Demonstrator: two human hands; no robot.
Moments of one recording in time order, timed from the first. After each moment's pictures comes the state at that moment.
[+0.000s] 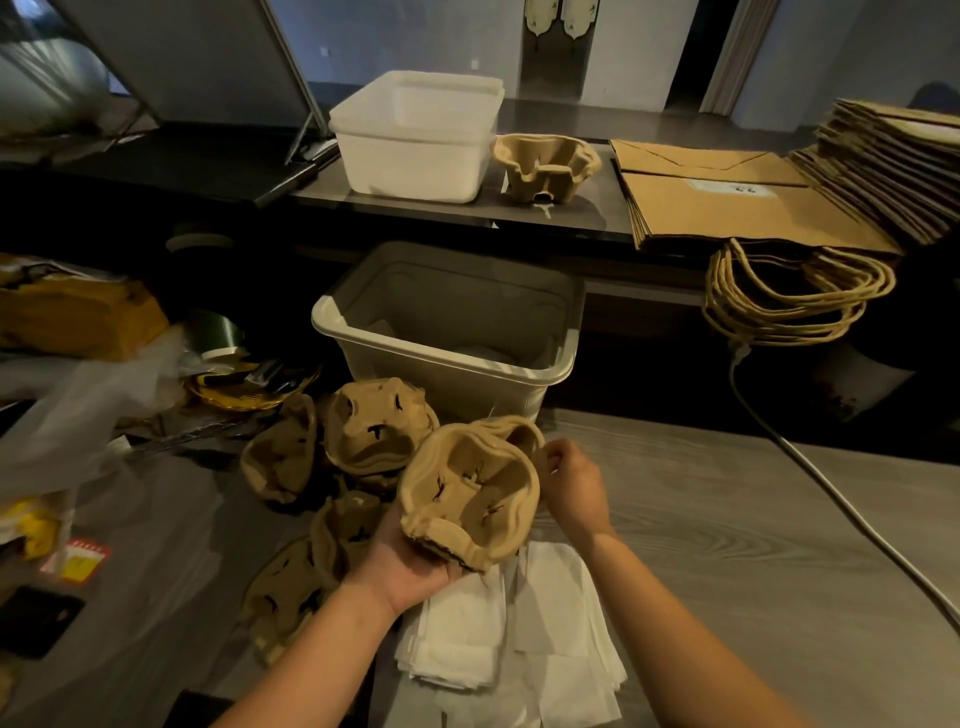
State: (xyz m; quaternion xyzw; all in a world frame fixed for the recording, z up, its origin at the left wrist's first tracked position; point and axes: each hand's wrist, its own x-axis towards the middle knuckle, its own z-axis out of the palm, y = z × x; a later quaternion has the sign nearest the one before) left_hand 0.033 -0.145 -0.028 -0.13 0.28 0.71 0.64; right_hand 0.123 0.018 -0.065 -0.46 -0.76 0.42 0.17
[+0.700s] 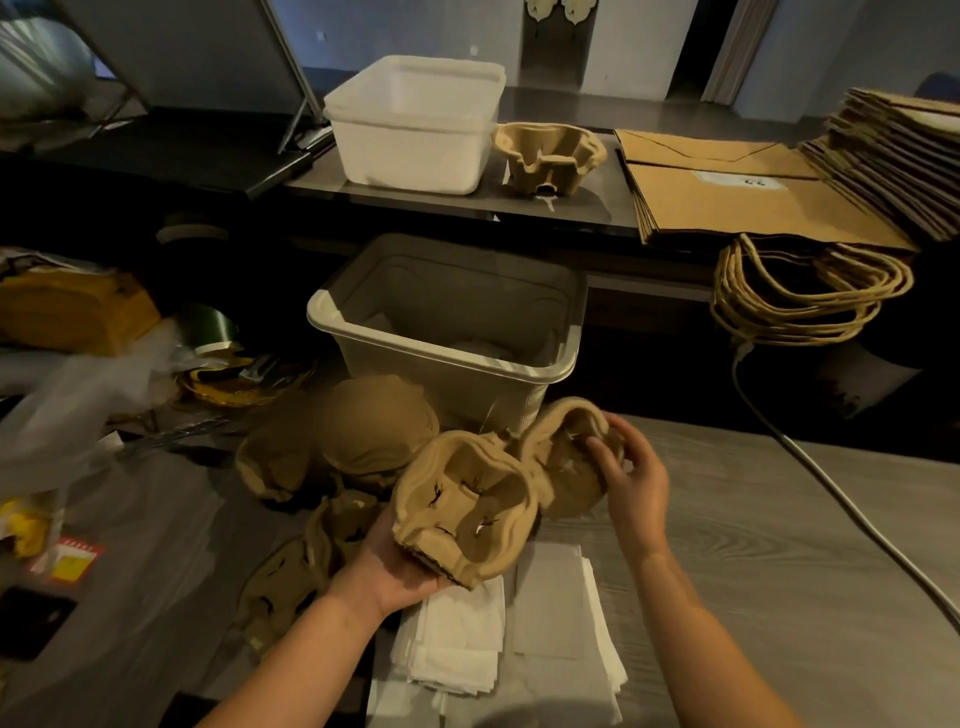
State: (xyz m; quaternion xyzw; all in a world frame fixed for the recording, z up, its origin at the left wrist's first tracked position) left_hand 0.029 -0.148 -0.020 -0.11 0.29 0.67 0.68; right_hand 0.160 0.033 -0.050 -0.40 -0.63 0.54 0.39
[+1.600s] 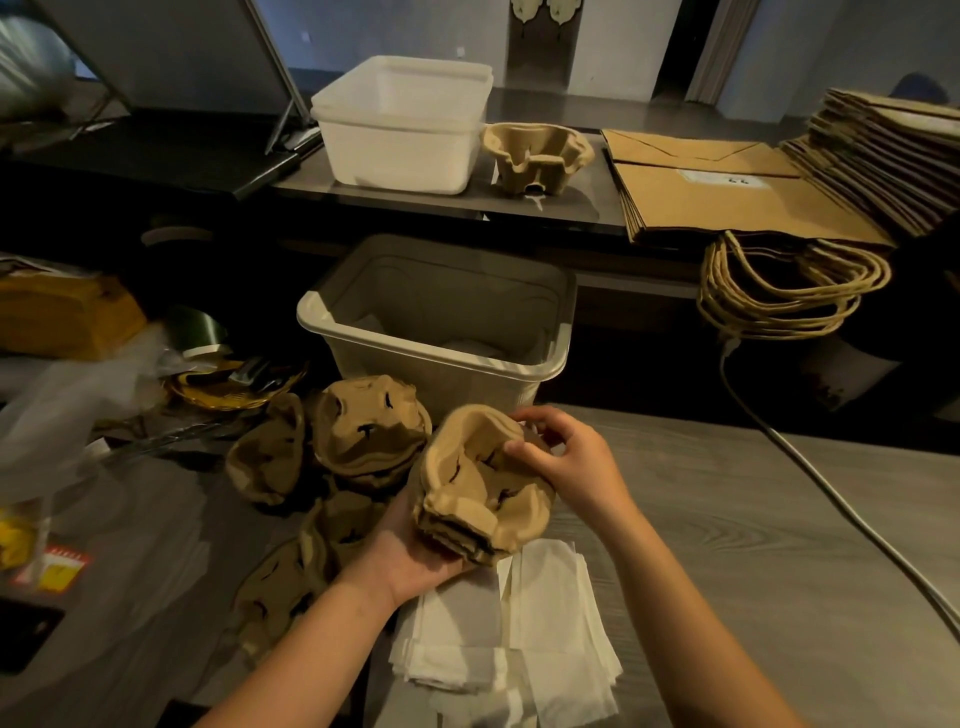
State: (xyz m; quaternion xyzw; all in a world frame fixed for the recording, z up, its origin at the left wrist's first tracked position) left_hand 0.031 -0.133 -0.023 -0.16 0.30 0.67 0.66; right_hand 0.136 0.007 0.002 -0.30 -0.77 0.52 0.21
